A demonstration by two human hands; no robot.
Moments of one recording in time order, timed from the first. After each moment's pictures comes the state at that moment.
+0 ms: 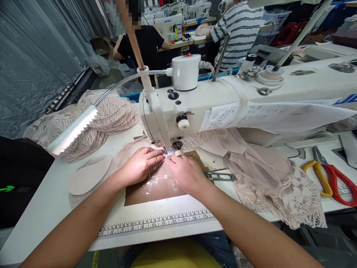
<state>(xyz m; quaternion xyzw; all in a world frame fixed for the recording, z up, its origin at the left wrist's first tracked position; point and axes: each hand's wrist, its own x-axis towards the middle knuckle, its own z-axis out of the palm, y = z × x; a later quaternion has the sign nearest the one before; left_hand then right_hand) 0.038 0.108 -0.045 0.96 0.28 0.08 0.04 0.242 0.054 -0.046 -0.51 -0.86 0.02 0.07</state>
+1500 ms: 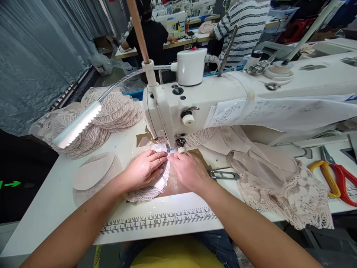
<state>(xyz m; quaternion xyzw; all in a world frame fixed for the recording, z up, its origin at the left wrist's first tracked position) 0.046 0.087 -0.038 0.95 0.29 0.10 0.05 0.244 0.054 -0.052 -0.51 -0.84 0.04 0.16</state>
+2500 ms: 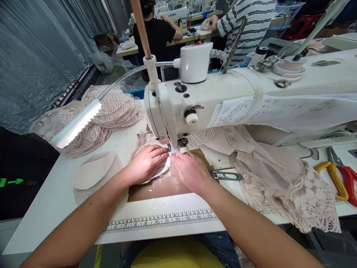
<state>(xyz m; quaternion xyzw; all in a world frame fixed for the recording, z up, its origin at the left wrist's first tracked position) 0.043 0.101 -0.045 0.95 0.28 0.11 0.04 0.242 0.055 -0.054 -0.51 -0.84 0.01 0.16</state>
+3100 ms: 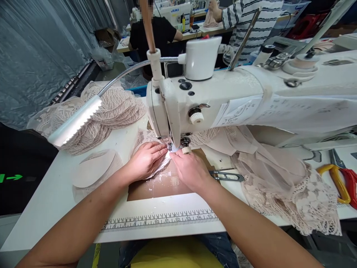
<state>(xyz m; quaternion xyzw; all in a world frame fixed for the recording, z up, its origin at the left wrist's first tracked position) 0.044 0.106 -0.051 0.94 0.31 0.14 0.03 0.239 0.058 -0.055 -0.53 -0.84 0.00 0.14</state>
